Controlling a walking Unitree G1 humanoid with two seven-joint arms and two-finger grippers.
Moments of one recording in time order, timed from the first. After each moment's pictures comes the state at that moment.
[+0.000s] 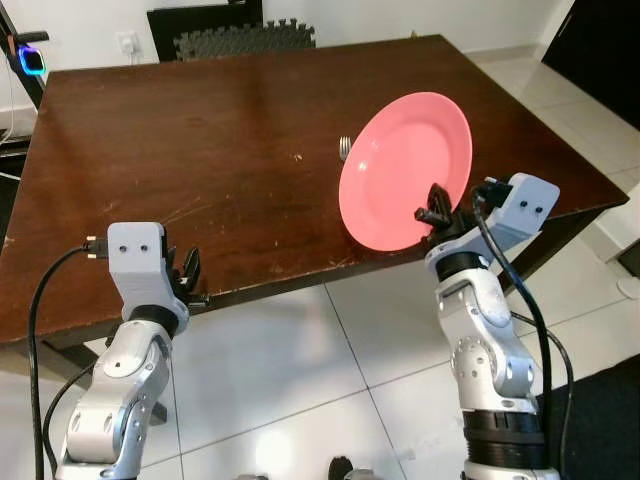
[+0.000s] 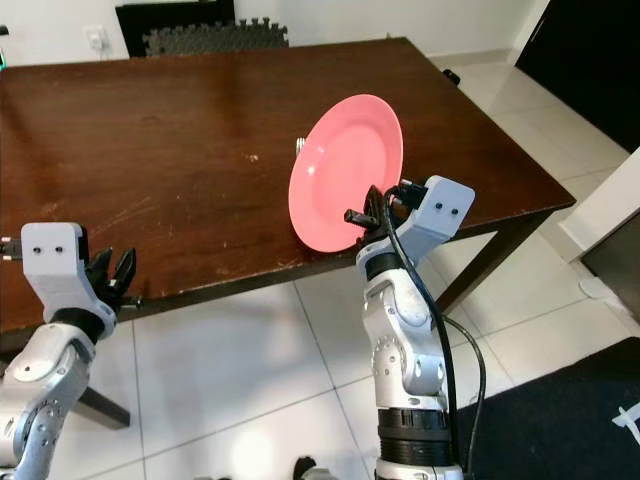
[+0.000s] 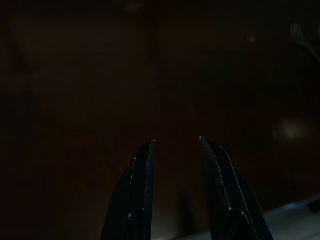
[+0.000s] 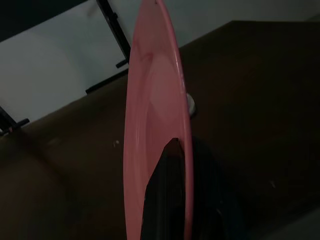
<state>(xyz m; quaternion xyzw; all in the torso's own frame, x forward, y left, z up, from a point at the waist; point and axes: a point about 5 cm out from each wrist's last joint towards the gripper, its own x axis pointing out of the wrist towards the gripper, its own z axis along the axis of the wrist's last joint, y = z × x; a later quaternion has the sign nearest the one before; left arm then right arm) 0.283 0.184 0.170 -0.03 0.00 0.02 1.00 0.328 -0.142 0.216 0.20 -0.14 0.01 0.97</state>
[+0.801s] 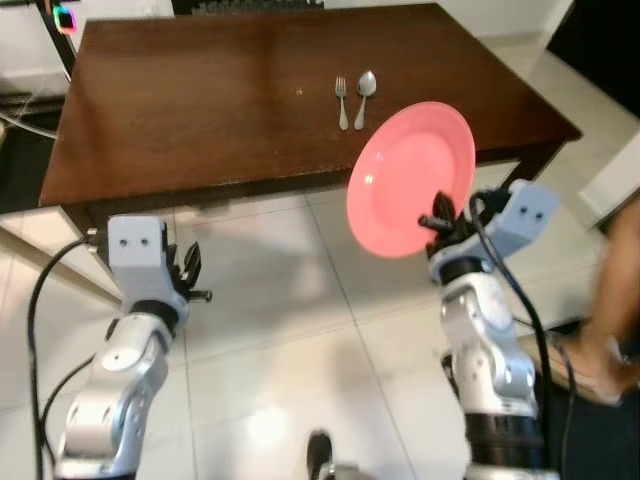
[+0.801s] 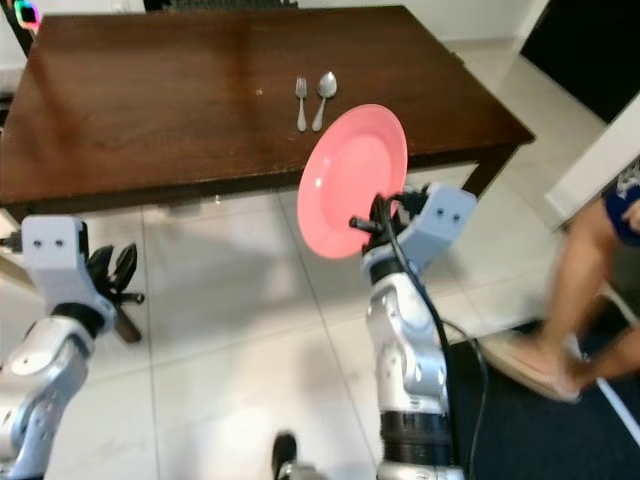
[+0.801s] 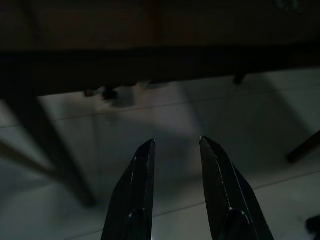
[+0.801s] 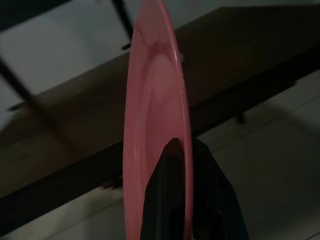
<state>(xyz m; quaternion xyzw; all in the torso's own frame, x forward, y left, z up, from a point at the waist) 0.284 0.189 0.170 -0.03 0.01 0.02 1.00 0.328 -0.138 0.205 0.20 -0.13 0.01 0.97</state>
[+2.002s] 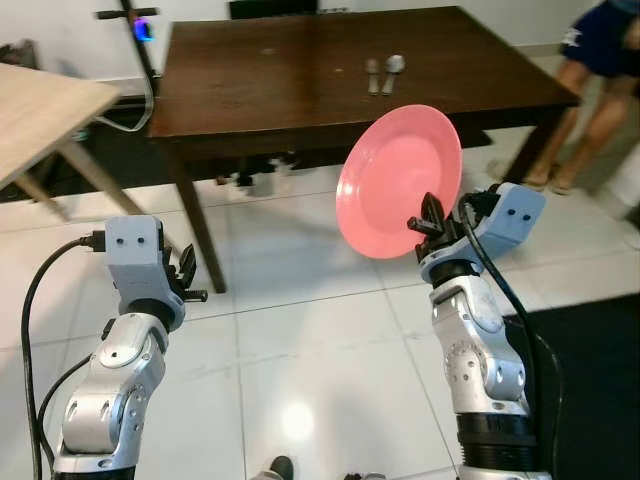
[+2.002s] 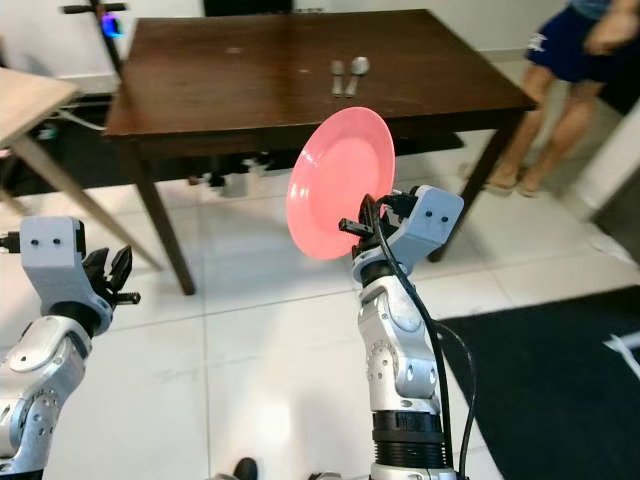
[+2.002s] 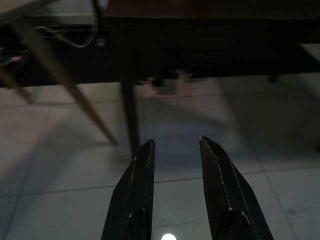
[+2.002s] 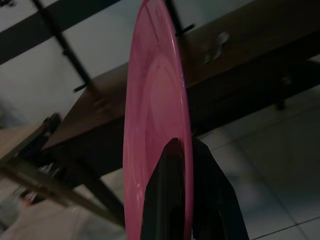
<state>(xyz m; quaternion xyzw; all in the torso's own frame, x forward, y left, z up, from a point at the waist) 0.288 0.189 0.174 -0.03 0.01 0.03 1.00 0.329 -0.139 0.205 0.19 -0.13 0.02 0.97</state>
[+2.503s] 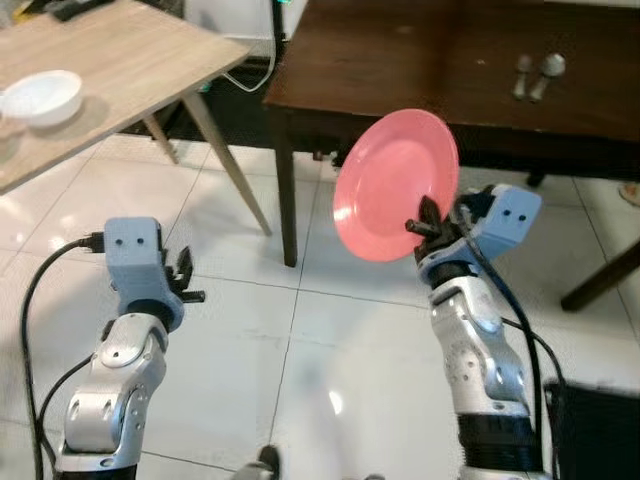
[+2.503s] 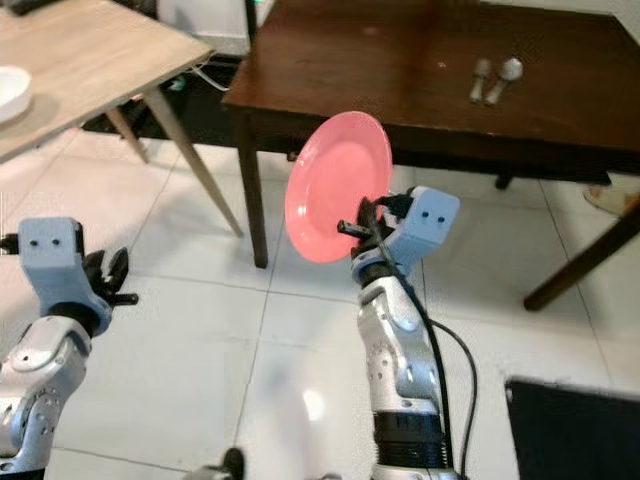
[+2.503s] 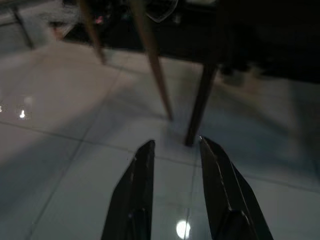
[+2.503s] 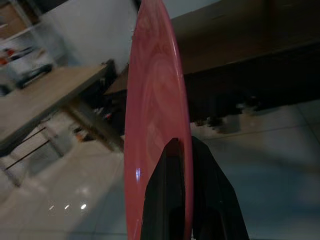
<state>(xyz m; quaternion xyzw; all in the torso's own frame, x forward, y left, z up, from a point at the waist) 0.288 0.189 0.171 -0.03 0.02 0.04 1.00 0.330 -0.140 0.205 0.19 -0.13 0.02 0.97</state>
